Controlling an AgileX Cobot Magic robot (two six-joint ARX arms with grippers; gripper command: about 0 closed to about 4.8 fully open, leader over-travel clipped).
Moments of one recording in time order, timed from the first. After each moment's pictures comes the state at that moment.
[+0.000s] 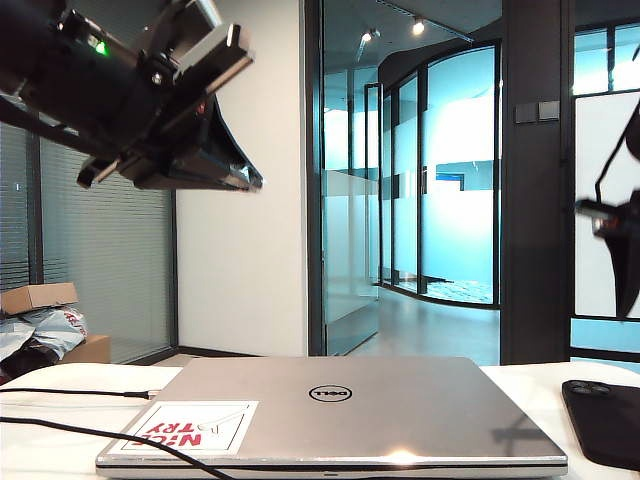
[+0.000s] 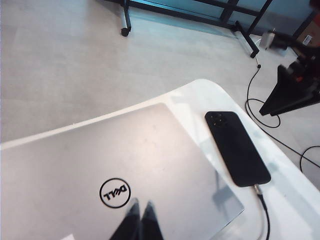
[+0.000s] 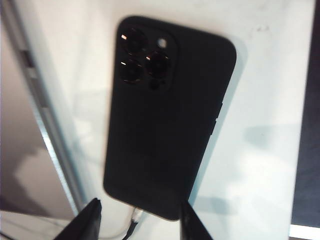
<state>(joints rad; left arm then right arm) -0.64 1.24 0.56 0.34 0.10 -0.26 -0.11 1.87 1.35 -0.96 -0.28 0.05</state>
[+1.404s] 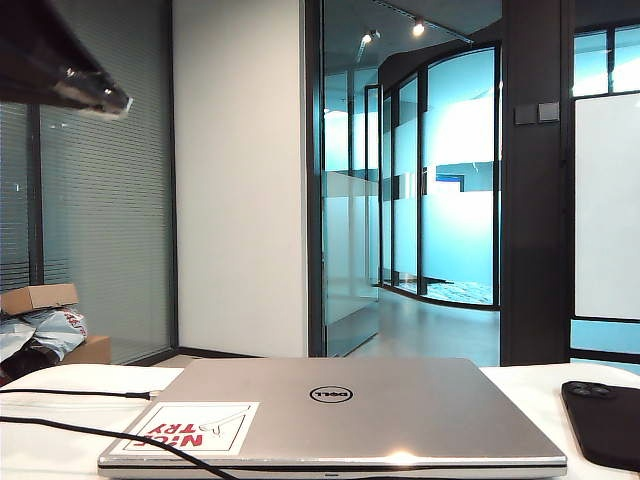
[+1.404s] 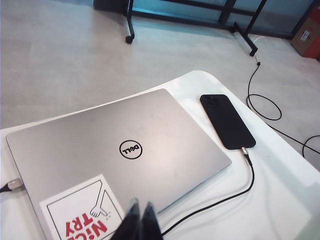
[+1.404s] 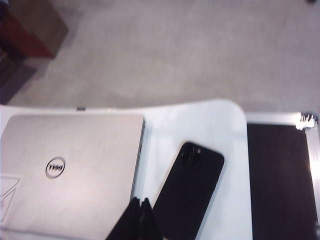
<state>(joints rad) -0.62 0.61 0.43 -0.15 0.10 -0.20 -0.10 0.82 0.92 -0.68 -0.27 0.03</state>
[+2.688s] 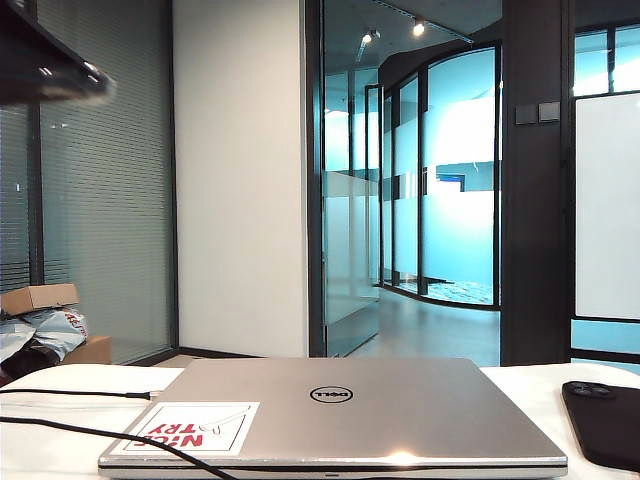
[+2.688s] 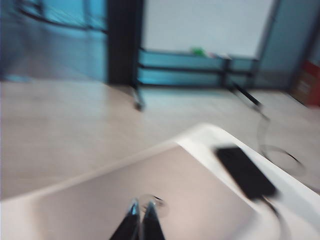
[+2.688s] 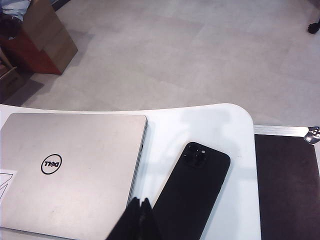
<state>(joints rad) -0.55 0.47 0.21 0.21 0.10 -0.11 -0.10 0.59 0.63 -0.51 -0.29 0.03</state>
